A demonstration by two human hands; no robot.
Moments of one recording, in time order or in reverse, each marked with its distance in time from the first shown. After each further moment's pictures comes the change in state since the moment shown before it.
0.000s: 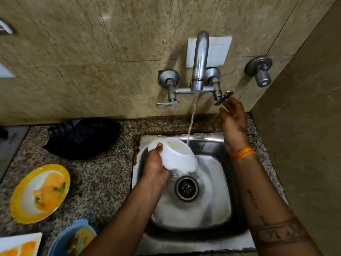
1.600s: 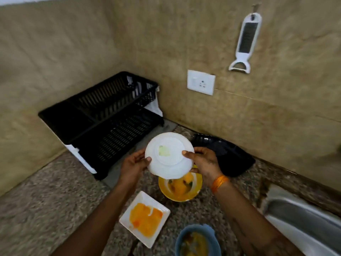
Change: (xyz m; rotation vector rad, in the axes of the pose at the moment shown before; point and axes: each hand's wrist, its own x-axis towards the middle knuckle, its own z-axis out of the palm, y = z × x) left_hand -0.052 0.285 -0.415 0.312 0.302 0.768; right_hand -0.281 0.054 0.406 -0.227 -0.908 0.384
